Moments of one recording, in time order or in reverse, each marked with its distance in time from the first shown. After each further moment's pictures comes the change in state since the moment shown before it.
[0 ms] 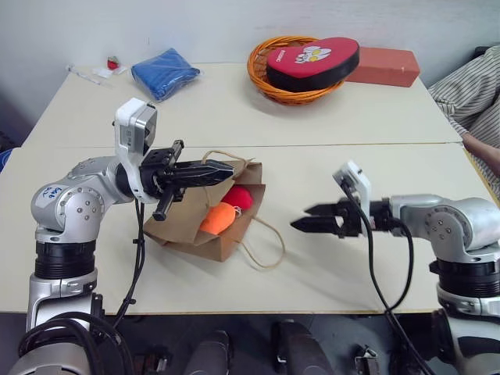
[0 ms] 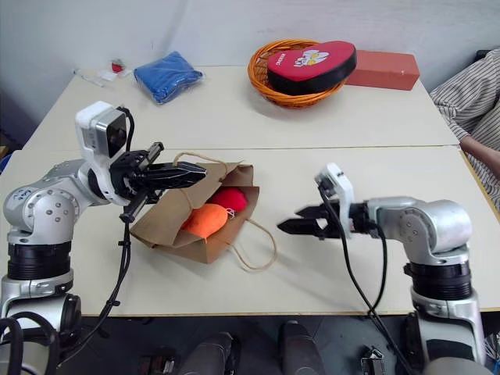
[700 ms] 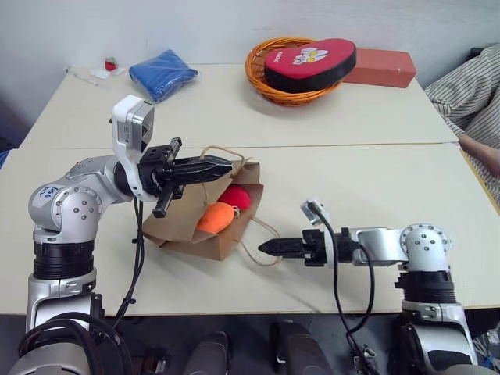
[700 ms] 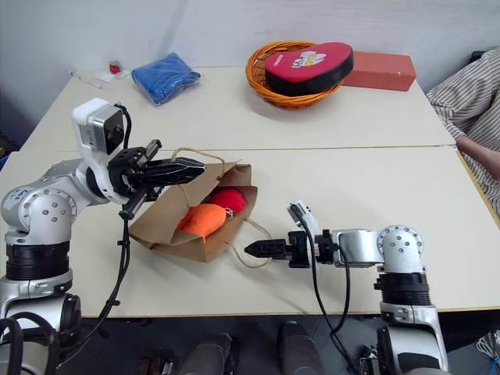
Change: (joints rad) left arm 0.000 0.000 0.013 -0.003 -0.026 0.007 0.037; right arm 0.056 0.229 0.032 0.268 1.037 -0.066 -0.966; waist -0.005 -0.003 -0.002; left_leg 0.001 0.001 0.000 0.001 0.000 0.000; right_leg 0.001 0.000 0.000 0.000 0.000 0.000
